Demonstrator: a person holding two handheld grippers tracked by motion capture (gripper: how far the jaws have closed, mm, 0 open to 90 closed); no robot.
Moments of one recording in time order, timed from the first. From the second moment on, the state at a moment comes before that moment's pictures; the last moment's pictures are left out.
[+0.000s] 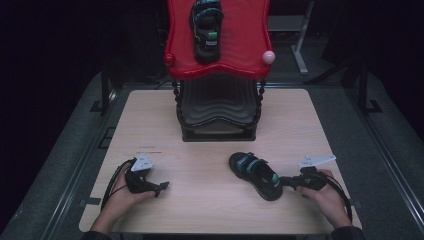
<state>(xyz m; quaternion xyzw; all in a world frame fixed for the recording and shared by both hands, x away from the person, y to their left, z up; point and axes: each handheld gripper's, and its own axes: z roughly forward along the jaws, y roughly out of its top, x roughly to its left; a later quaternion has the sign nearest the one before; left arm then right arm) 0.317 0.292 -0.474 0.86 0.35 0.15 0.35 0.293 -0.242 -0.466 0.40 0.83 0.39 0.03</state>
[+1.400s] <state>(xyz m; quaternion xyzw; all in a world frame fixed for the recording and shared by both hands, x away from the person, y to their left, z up) 0.317 0.292 -0.474 0.86 0.35 0.15 0.35 0.311 -0.231 -0.424 0.39 0.75 0.53 0.08</state>
